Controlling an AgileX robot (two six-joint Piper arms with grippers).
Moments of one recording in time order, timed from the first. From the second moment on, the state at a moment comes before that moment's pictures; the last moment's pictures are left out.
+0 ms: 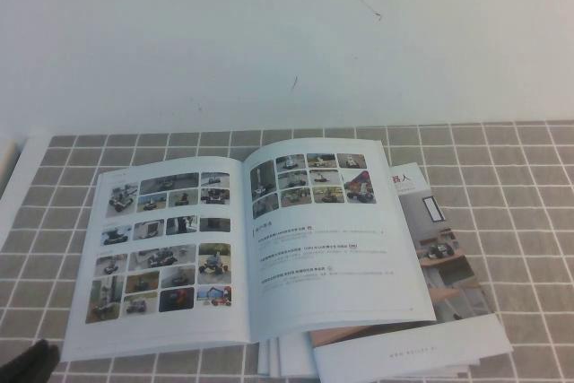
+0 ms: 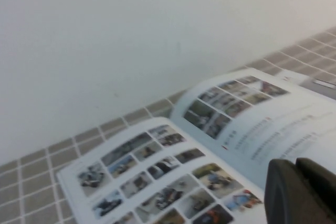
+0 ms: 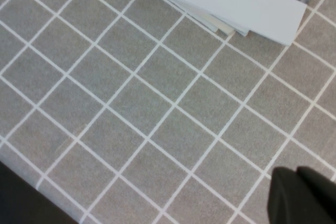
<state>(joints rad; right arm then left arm) 0.37 0.56 -0.48 0.19 0.99 -0.34 -0.43 0.14 -0.11 -0.05 0.14 0.14</state>
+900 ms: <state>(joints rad) 0.37 0.56 -0.48 0.20 0.99 -0.34 -0.11 -0.01 0.02 -0.06 0.37 0.06</state>
